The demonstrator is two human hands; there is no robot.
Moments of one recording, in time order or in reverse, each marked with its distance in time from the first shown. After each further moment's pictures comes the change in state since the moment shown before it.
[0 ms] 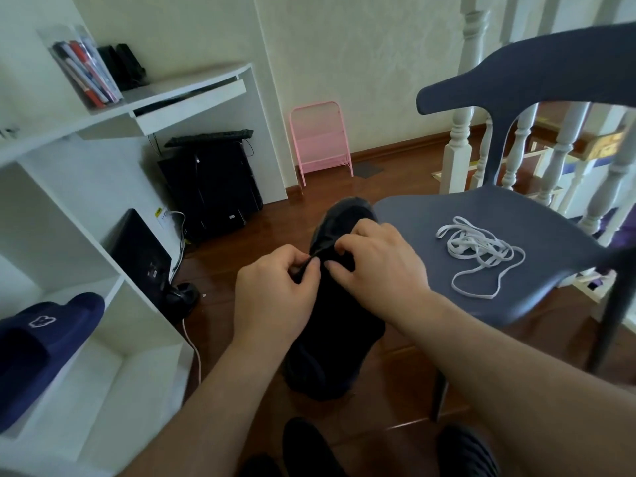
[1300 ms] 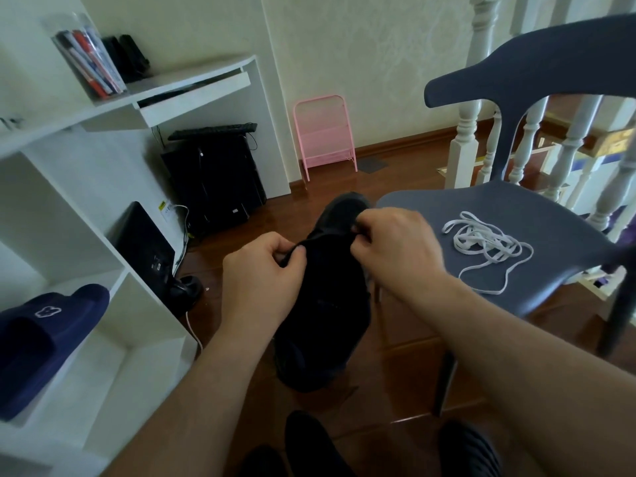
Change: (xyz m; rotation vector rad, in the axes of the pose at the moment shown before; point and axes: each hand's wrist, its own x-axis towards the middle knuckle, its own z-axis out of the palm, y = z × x) left_hand 0.012 -0.015 -0.009 -0.020 -0.008 -0.180; right_hand 0.015 0.006 -0.010 -0.031 0.081 0.060
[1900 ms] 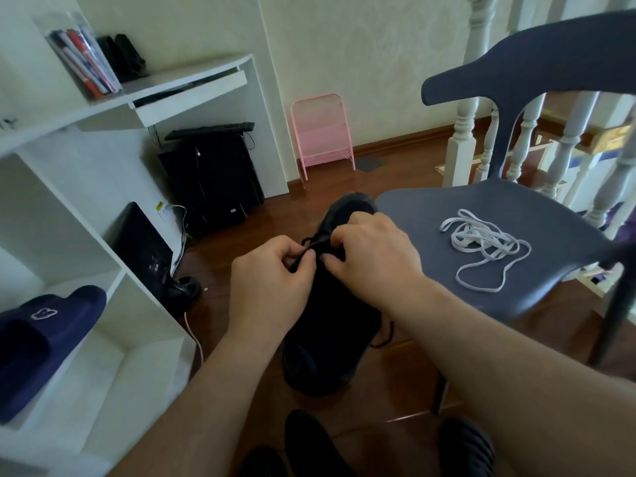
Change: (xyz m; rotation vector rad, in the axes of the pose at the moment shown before) left_hand -0.009 0.006 0.006 -0.021 -0.041 0.066; right_hand -0.005 -0.024 -0.001 -0.069 -0.210 -0.070
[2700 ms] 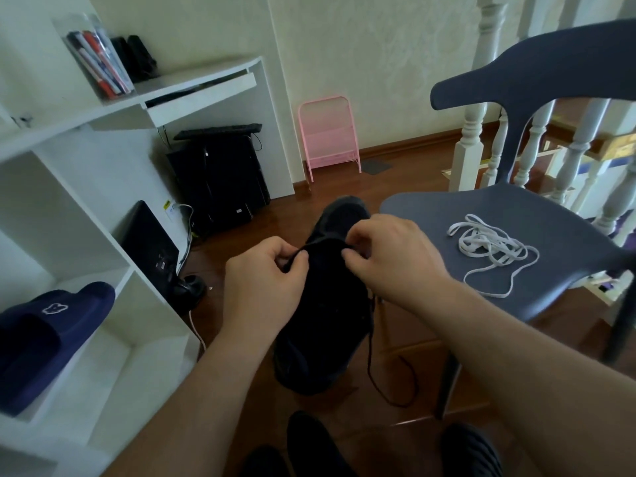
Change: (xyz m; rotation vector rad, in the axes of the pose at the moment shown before) left_hand 0.003 -0.012 -0.010 0.005 0.047 -0.031; right_hand -0.004 0.015 -0.005 0.194 0.056 0.006
